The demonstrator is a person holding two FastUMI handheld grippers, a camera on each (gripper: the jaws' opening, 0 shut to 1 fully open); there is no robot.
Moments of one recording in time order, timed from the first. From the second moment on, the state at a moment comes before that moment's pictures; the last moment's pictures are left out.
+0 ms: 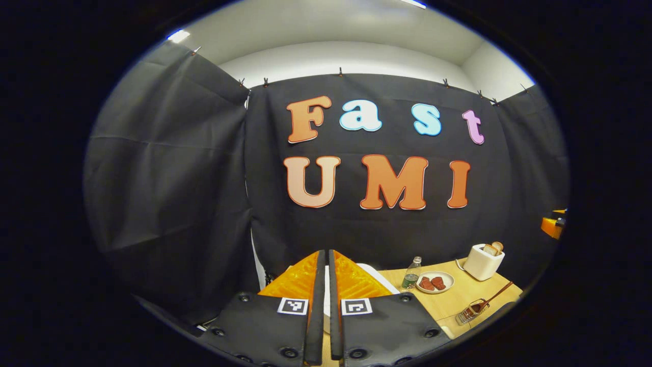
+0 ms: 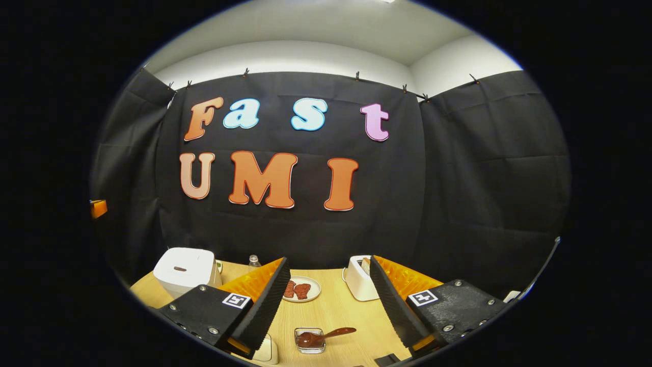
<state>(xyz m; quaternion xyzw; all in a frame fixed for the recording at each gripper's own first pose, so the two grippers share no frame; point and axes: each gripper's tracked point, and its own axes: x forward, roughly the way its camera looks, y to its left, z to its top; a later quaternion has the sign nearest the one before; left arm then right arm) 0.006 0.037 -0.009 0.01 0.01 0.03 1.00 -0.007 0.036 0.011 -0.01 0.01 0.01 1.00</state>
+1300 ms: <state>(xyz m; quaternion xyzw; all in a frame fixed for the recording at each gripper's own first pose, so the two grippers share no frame) 0.203 -0.054 -0.203 -0.02 0.22 -0.09 0.97 0.003 -0.029 -0.026 -0.02 0.05 -0.06 1.00</state>
